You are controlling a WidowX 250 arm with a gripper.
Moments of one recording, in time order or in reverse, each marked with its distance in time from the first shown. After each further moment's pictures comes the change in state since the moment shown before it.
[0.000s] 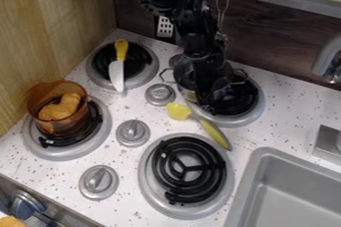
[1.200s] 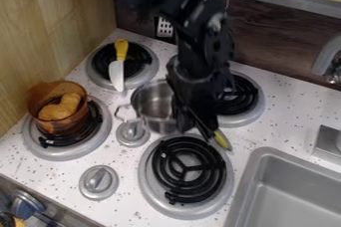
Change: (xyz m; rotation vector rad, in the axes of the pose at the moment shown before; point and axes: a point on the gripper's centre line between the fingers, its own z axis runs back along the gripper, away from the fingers) arm -0.013 -0.101 0.081 0.151 0.174 0.479
